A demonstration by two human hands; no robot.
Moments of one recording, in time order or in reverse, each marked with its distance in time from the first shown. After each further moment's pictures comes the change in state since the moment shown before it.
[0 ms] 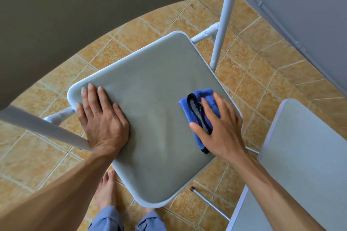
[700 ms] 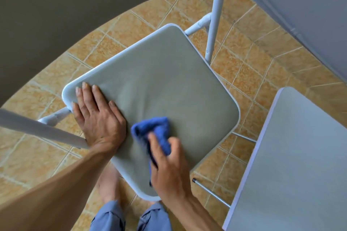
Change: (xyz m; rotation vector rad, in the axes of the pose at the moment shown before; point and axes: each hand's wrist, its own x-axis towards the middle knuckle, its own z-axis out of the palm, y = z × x) left_hand 0.000 -0.003 0.003 0.019 0.016 0.004; right_hand -0.093 -0.132 0.043 0.351 0.103 0.002
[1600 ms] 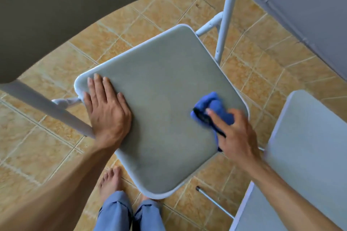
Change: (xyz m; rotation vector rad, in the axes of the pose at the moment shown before) left_hand 0.000 -0.006 0.002 -0.086 -0.014 0.040; right_hand 0.062 0.148 -0.071 -0.256 0.093 -0.197
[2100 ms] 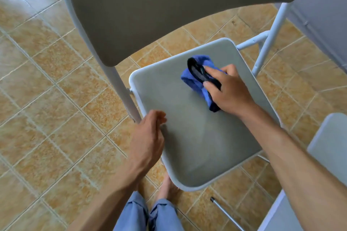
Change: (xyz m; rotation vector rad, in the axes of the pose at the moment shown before) left_hand -0.074 -0.020 -0.074 -0.550 -0.141 0.004; right_hand 0.142 -0.120 -0.002 0.312 -0.145 -0.055
